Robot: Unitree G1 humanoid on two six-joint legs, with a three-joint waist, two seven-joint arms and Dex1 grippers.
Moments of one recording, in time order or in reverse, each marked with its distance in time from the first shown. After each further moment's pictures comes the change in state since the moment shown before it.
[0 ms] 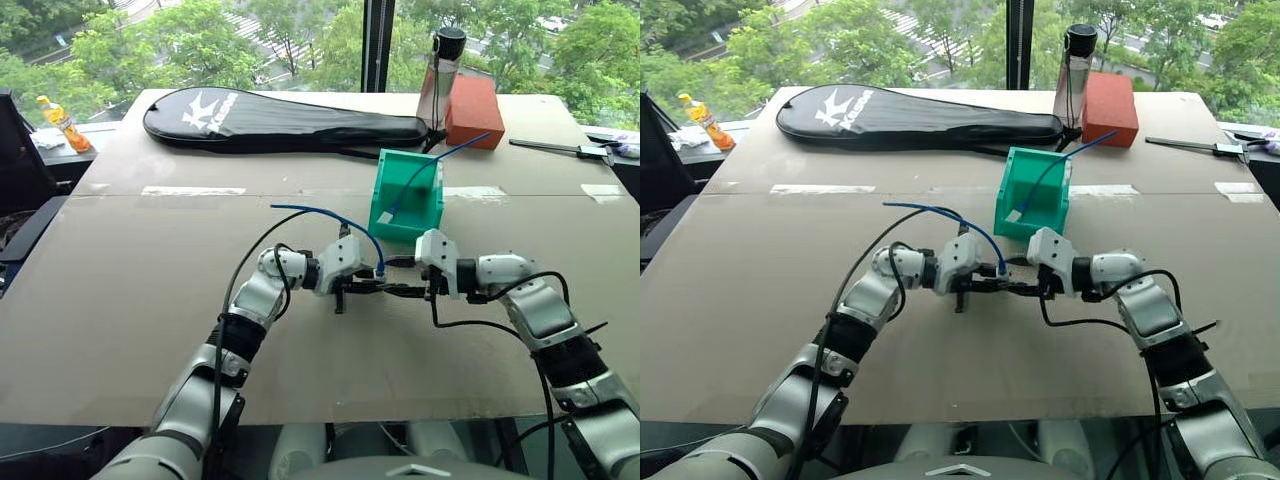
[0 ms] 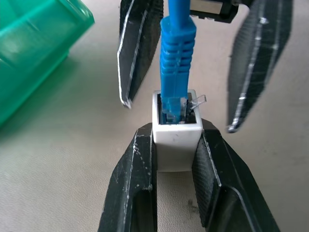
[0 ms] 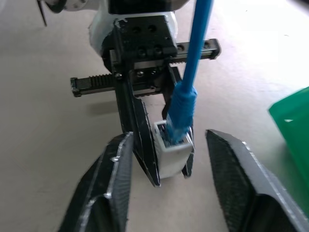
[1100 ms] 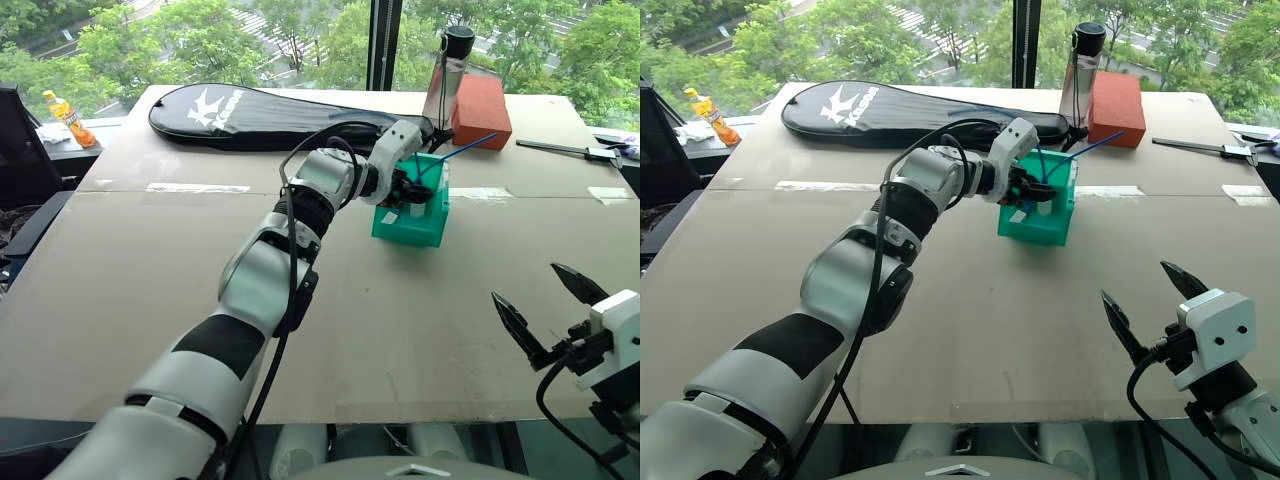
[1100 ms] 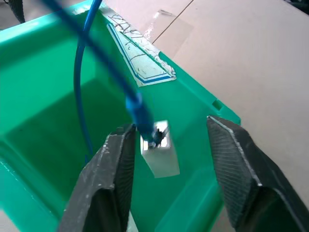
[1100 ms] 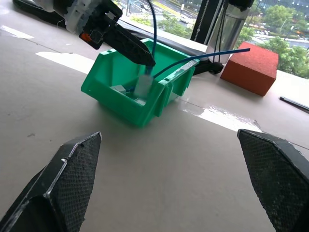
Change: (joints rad) left arm -0.837 -0.270 0.084 0.773 -0.009 0.529 0.327; right arm 0.951 0.087 -0.570 -0.876 0.166 0.108 -0.590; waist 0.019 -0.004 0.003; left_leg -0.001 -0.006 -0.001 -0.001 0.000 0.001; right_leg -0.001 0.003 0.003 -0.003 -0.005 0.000
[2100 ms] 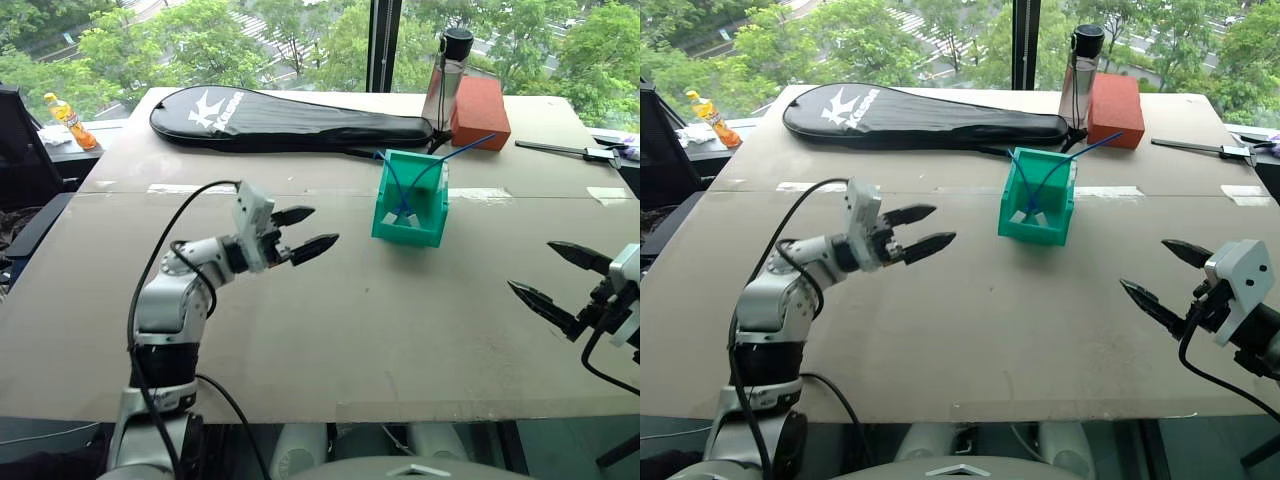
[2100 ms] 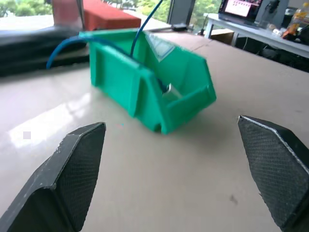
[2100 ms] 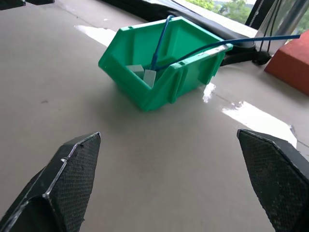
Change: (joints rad) left arm 1.114 0.432 0.352 -1.208 -0.259 -0.071 -0.151; right arm -0.247 -0.354 -0.151 0.424 0.197 0.046 0.359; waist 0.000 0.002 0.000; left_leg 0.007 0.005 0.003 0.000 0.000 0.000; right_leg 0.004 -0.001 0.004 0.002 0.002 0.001
